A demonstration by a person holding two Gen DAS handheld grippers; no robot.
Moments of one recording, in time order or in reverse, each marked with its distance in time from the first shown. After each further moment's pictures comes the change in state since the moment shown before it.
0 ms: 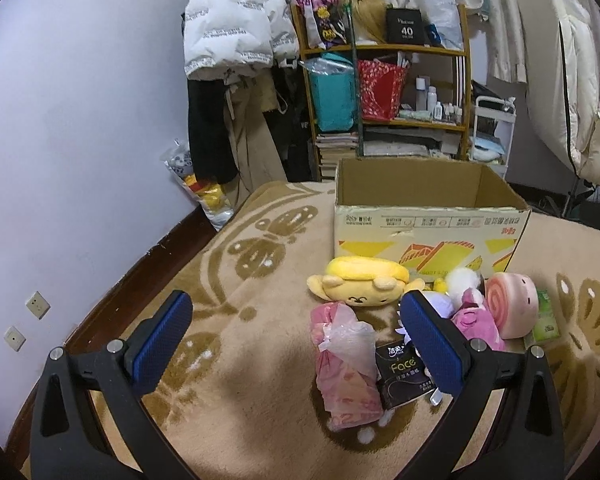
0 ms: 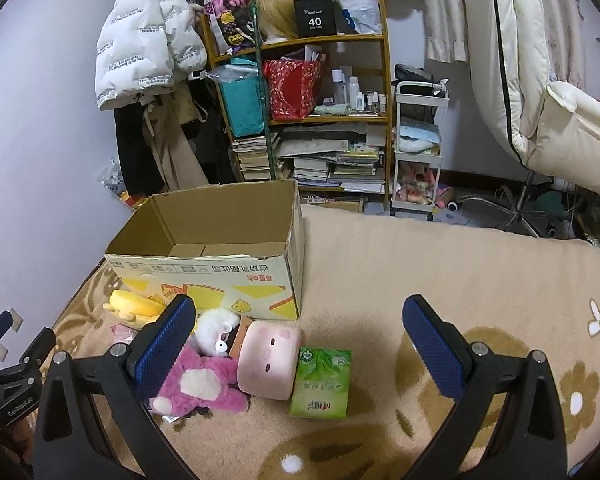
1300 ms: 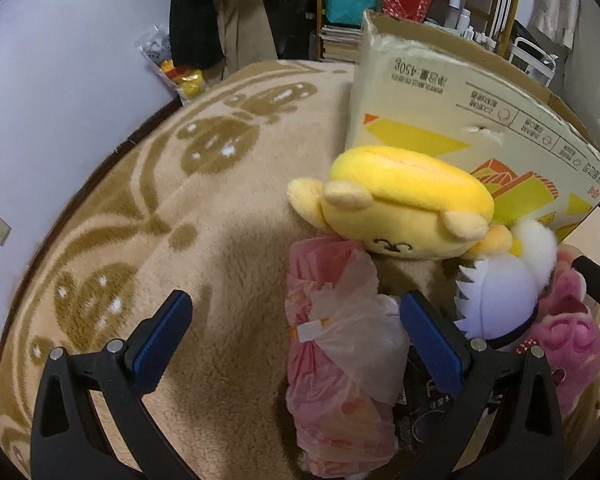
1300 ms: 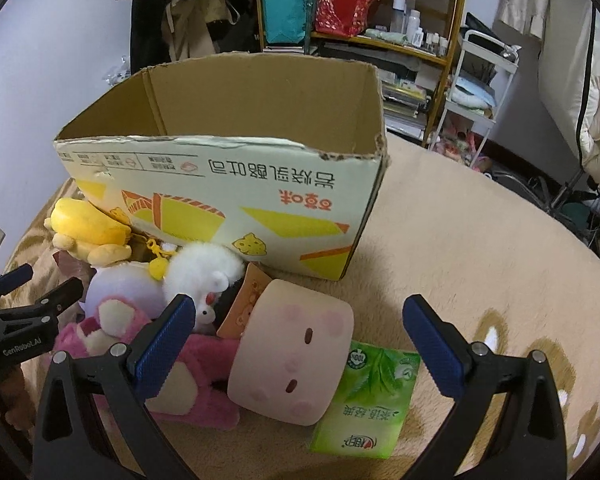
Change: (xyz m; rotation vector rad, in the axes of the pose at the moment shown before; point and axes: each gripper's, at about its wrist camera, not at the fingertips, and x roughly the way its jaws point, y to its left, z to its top) left arm 0.139 -0.004 -0.032 -0.135 0.386 -0.086; right arm 0.124 0.039 -0.027 -0.192 0.288 0.018
